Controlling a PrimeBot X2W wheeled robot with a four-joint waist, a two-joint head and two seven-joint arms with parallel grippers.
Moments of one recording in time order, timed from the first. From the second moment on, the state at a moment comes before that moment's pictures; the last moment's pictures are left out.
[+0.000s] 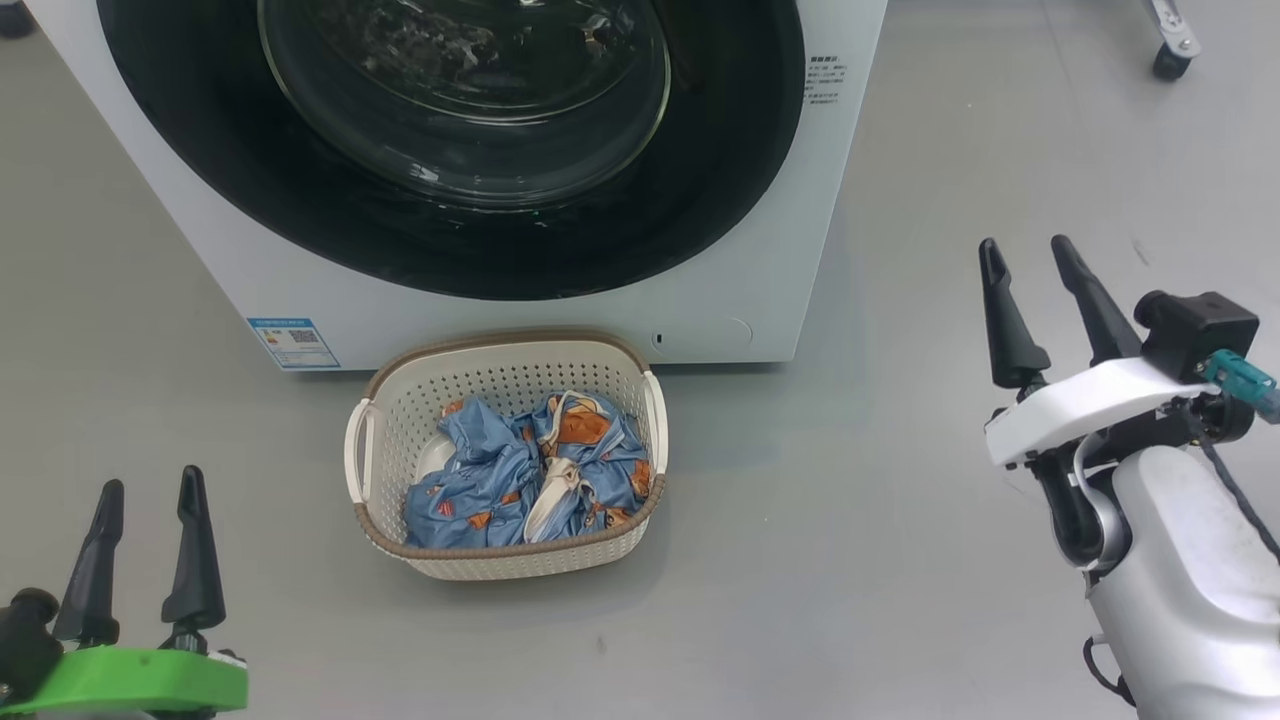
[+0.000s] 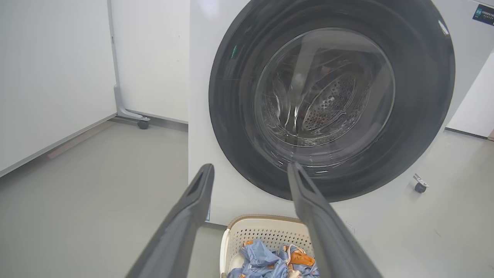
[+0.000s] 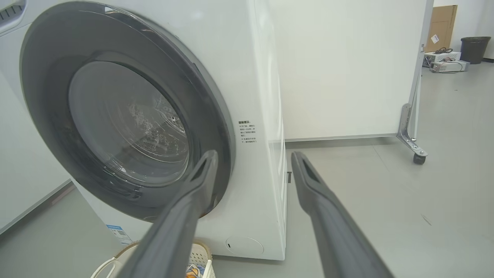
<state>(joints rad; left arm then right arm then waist) -0.06 0.23 -0.10 0.11 -0.49 -0.12 -0.25 -0.41 -0.22 0.28 0.40 0.50 0.12 -0.25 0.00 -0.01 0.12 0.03</state>
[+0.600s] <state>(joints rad) -0.08 0.23 -0.10 0.10 -0.47 -0.12 -0.25 -0.56 -0.23 0.20 0.43 0.70 0.12 -0.24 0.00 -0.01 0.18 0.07</state>
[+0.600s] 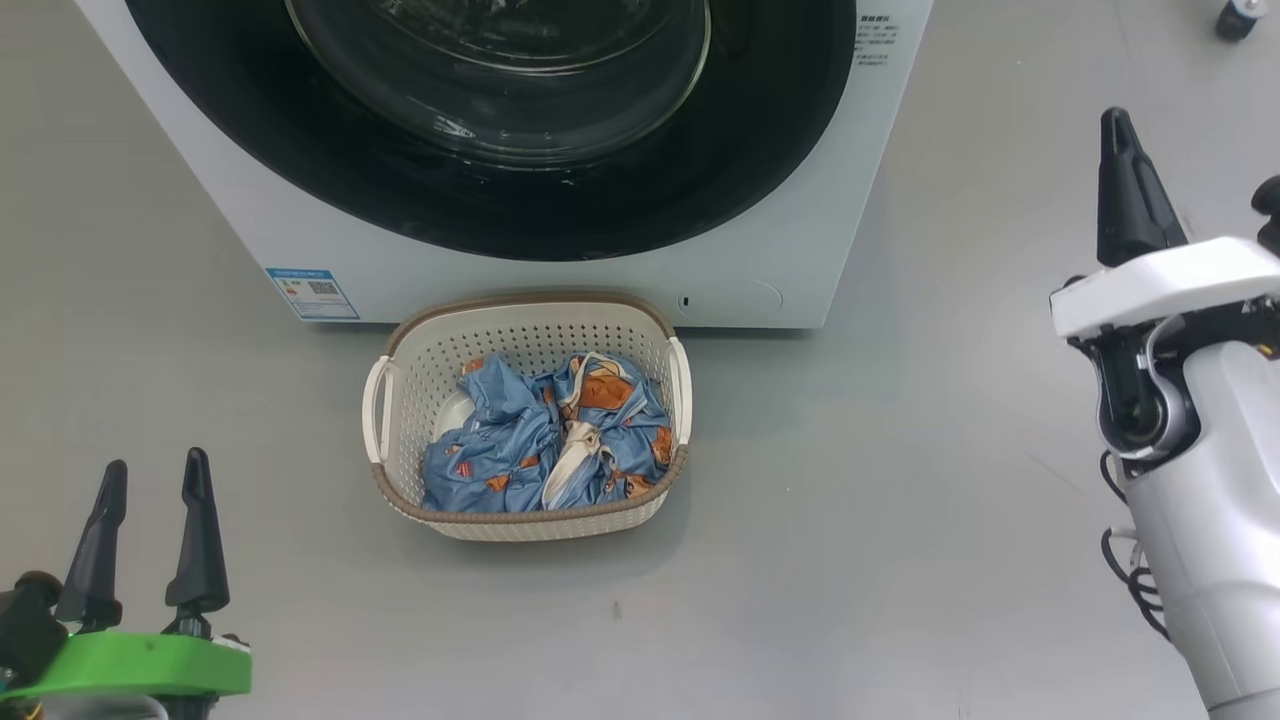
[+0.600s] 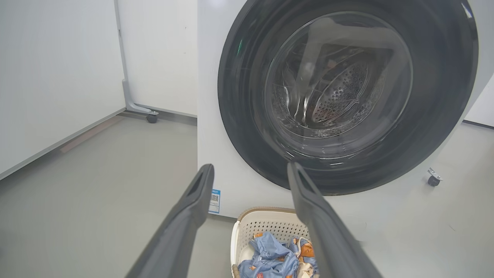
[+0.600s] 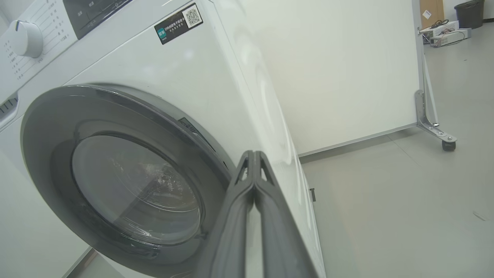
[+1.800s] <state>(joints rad) -0.19 0.22 -0.11 0.06 -0.47 -0.12 -0.25 -0.96 -0.32 0.12 0.56 1.08 0.12 0.11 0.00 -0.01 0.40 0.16</state>
